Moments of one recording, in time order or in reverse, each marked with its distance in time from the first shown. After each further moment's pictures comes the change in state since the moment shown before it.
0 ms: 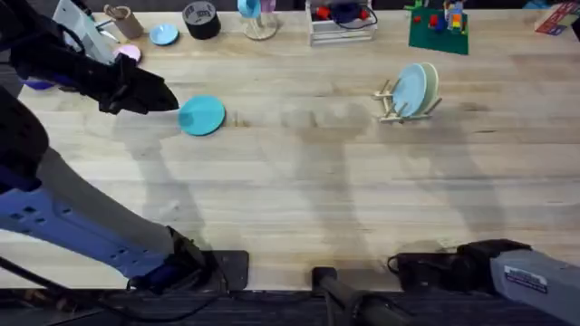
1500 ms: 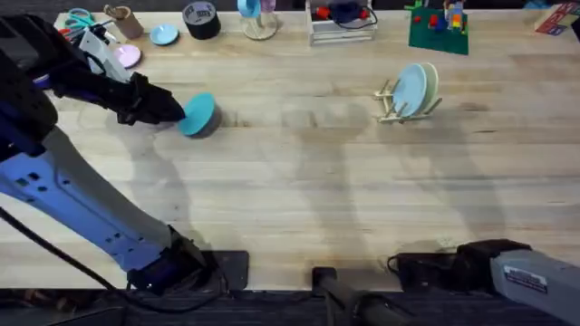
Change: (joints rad) left arm 0.025 0.211 0.010 0.155 0.010 -0.056; right arm 0.000 0.000 0.000 0.000 0.000 0.001
